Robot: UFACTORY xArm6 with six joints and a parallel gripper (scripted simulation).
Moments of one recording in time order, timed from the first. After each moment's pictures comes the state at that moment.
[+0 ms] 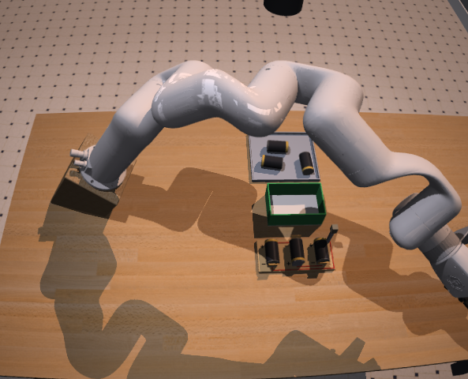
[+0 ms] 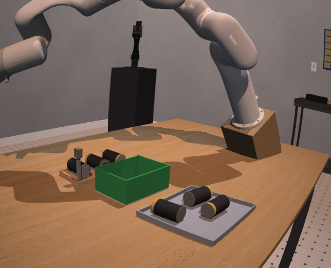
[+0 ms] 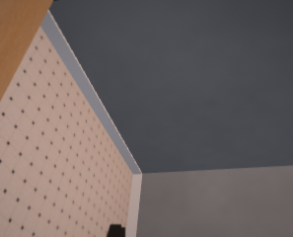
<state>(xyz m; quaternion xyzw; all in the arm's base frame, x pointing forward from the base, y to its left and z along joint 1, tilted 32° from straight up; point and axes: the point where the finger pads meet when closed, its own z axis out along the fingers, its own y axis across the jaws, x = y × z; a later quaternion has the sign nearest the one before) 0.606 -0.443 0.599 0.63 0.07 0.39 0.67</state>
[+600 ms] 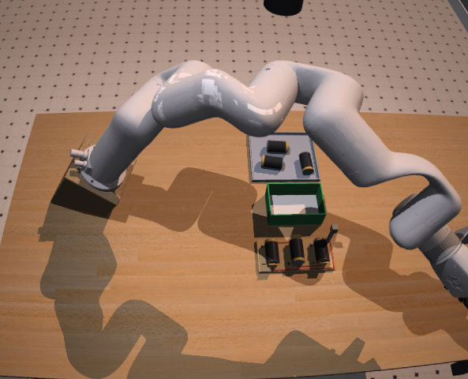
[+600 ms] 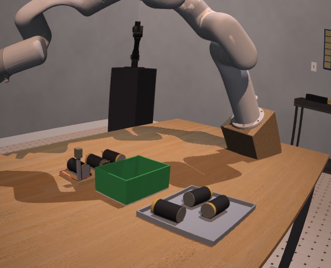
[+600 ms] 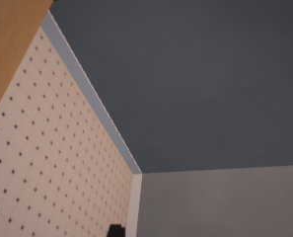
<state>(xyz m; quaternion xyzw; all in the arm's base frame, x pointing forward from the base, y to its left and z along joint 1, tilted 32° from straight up) 0.606 -0.443 0.599 0.63 0.07 0.39 0.67</state>
